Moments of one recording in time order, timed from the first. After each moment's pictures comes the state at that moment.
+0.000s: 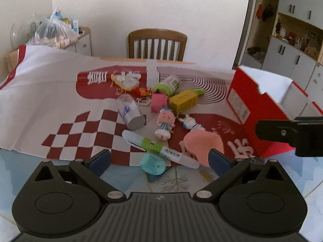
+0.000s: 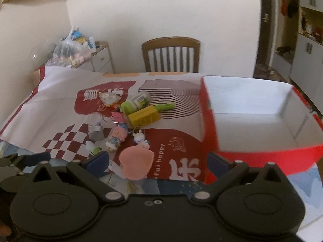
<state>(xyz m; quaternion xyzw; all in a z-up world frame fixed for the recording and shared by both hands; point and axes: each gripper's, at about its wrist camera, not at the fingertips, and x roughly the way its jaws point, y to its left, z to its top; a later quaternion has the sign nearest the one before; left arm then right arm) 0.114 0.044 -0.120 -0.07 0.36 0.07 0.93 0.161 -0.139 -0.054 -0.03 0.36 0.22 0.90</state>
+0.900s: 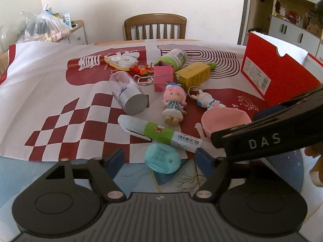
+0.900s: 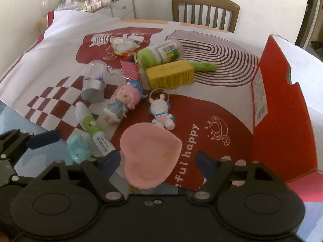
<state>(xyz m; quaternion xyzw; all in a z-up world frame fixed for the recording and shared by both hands) 0.150 0.047 -0.172 -0.02 0.39 0.07 0.92 0.224 -0.078 -0.128 -0.11 0.46 0.27 0.84</state>
